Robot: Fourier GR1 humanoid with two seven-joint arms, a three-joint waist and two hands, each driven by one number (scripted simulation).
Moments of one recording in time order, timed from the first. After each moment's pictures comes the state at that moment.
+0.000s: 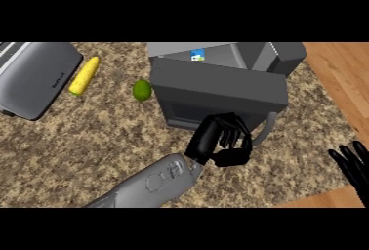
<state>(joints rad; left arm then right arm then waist) -0.77 0.00 -0.93 -0.99 0.43 0.61 -0.23 0.32 -0.43 -0.07 -1.88 -0.56 0.59 -0.34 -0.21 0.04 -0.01</state>
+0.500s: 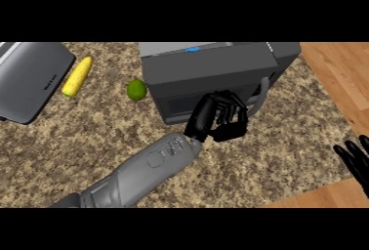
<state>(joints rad) -0.90 0.00 -0.87 -0.86 0.58 0.61 -0.28 0.30 -0.46 -0.08 -1.93 -0.62 0.57 -0.27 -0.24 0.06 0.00</state>
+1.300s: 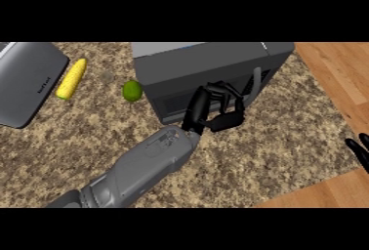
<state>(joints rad) -0.92 0.00 -0.83 -0.81 0.78 0.58 -0.38 0.27 -0.50 -0.12 -1.96 -0.71 0.55 -0.22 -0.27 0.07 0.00</state>
